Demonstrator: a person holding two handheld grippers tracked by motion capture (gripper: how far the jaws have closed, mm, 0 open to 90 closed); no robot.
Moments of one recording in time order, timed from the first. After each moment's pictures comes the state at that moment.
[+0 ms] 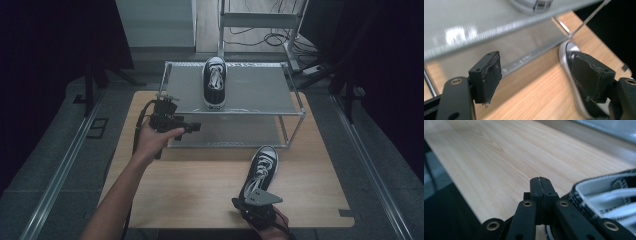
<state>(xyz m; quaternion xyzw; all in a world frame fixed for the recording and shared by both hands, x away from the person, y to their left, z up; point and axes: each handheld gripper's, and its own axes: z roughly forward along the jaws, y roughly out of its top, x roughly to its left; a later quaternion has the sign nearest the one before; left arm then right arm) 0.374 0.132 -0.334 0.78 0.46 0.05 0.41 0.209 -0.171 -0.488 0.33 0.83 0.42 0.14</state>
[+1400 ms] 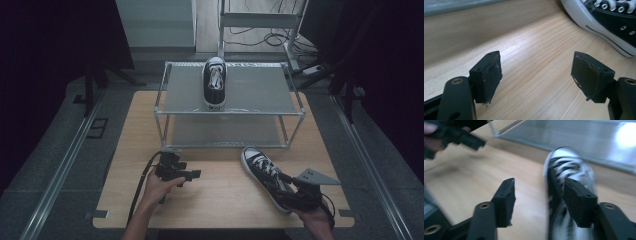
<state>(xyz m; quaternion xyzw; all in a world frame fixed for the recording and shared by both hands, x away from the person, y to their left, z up) 0.322 0.132 -0.480 0.79 0.47 -0.02 0.40 0.247 -0.279 -0.440 0.42 0.76 0.47 0.15</state>
